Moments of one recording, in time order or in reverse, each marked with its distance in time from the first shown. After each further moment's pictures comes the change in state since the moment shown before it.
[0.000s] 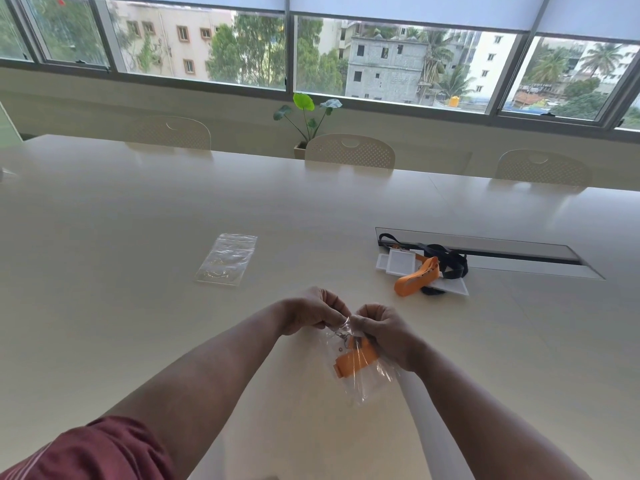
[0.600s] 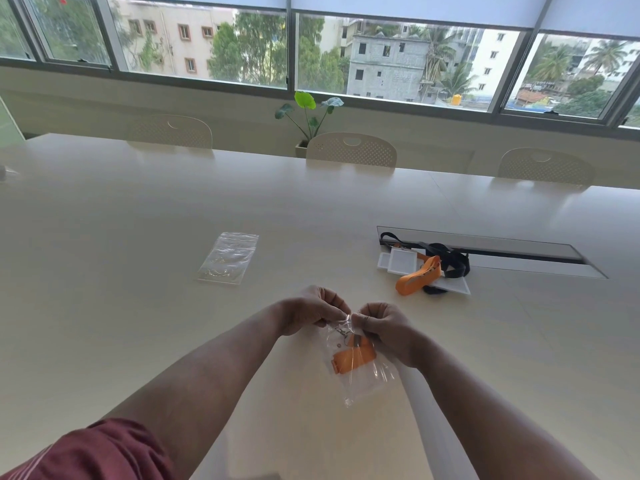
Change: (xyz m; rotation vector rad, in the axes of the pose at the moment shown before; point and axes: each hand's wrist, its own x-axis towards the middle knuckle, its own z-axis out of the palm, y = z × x) left_hand 0.000 -0.006 -0.001 -0.103 0.015 0.031; right_hand -0.001 -0.006 -0.002 0.003 -0.023 0.034
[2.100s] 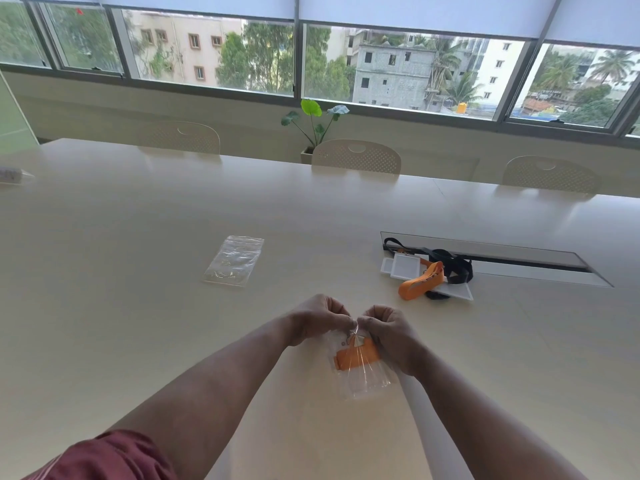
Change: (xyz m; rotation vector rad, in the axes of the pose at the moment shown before) left_hand -0.014 0.003 0.016 0.074 0.062 0.000; right_hand -0.009 -0.005 0.015 0.057 0.151 -0.040
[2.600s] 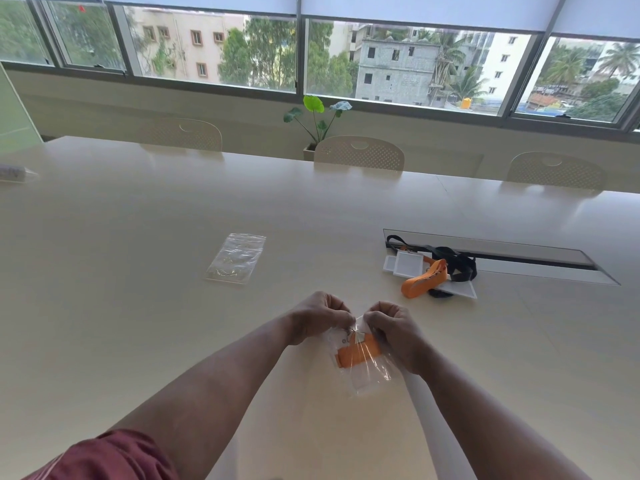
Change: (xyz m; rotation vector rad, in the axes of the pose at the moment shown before) left_hand 0.000 -0.005 -0.001 -0.048 0.017 0.033; right_hand -0.006 -0.007 0.001 -0.033 0.060 -0.019
